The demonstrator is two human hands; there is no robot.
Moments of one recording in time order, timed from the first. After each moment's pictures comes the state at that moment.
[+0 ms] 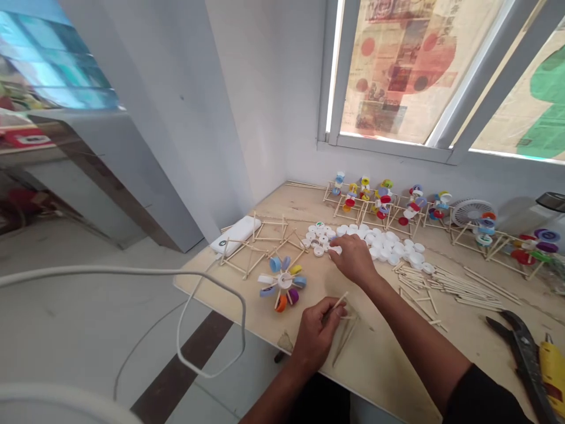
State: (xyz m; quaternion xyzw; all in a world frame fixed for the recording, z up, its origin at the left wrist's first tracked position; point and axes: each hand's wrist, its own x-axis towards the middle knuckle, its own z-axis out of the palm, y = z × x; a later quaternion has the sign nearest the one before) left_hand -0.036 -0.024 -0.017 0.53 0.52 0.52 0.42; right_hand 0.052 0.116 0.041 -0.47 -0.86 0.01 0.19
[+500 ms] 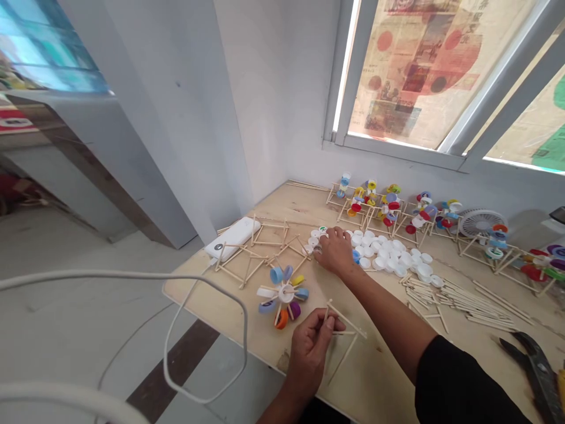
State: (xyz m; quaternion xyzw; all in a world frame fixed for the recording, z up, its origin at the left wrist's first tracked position) left_hand -0.045 -0.023 -0.017 0.41 0.49 0.61 0.47; right_hand -0.007 0.158 0.021 -0.47 -0.88 -0.06 0.07
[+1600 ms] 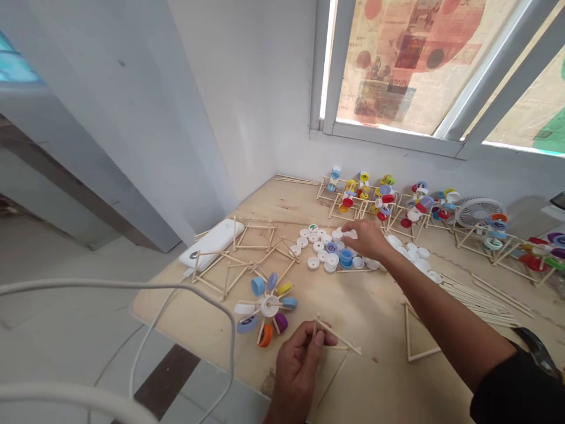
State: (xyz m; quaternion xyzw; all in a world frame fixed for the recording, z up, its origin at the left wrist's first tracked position) left_hand -0.040 -0.023 -0.003 0.37 0.54 0.61 0.45; right_hand 0.074 0.215 0.050 -0.49 -0.87 0.03 0.06
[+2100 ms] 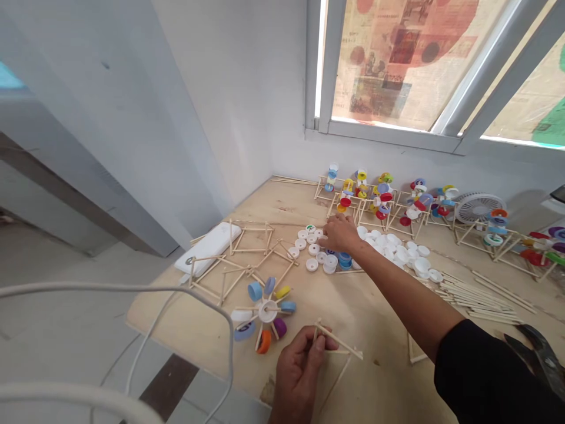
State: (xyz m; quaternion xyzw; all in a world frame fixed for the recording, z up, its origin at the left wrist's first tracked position) left_hand -0.039 -0.021 -0.004 0.37 0.55 0.61 0.45; right_hand 0.018 0.224 0.038 -0.47 -0.88 -0.02 -0.03
